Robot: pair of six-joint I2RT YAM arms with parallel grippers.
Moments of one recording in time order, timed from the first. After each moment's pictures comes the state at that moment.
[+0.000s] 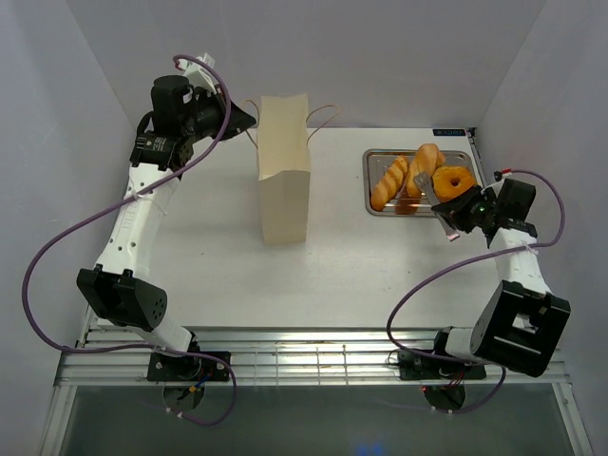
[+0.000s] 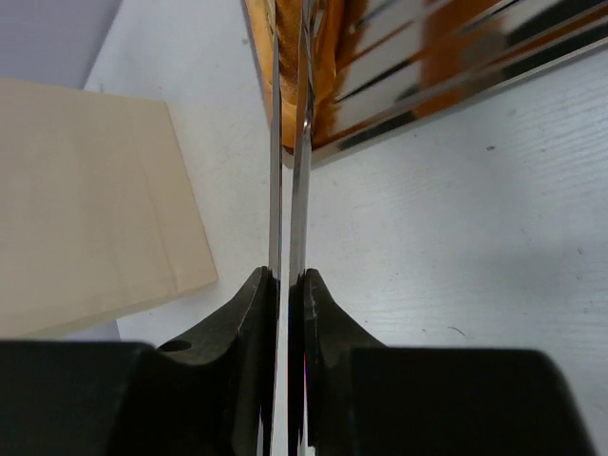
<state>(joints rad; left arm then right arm) -0.20 1.59 1.81 -0.50 0.41 -0.47 -0.34 1.33 0.84 -0.25 -0.63 0.55</state>
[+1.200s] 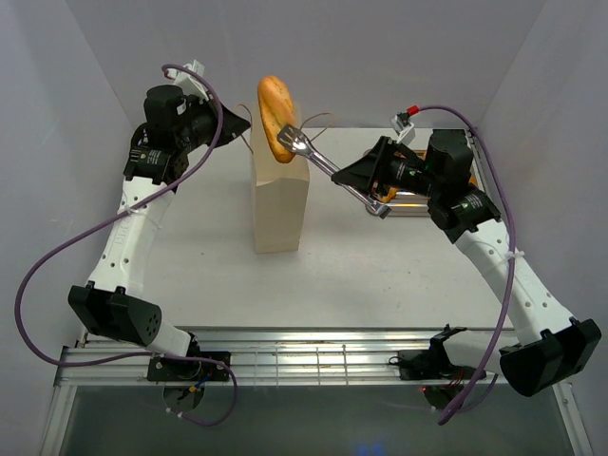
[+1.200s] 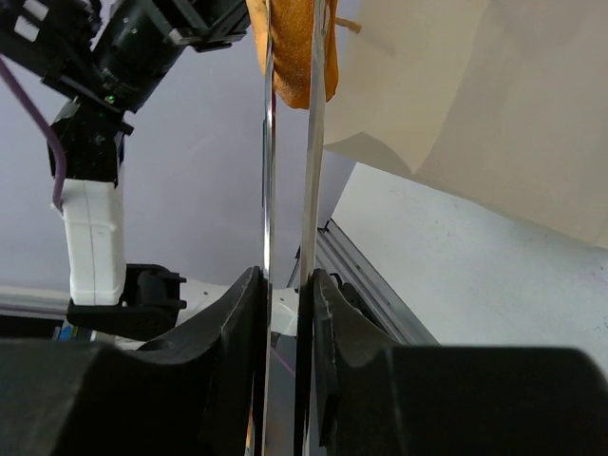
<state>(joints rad) -0.20 1.48 1.70 -0.46 0.35 -0.53 0.43 1.19 1.28 -0.21 -0.71 0.96</state>
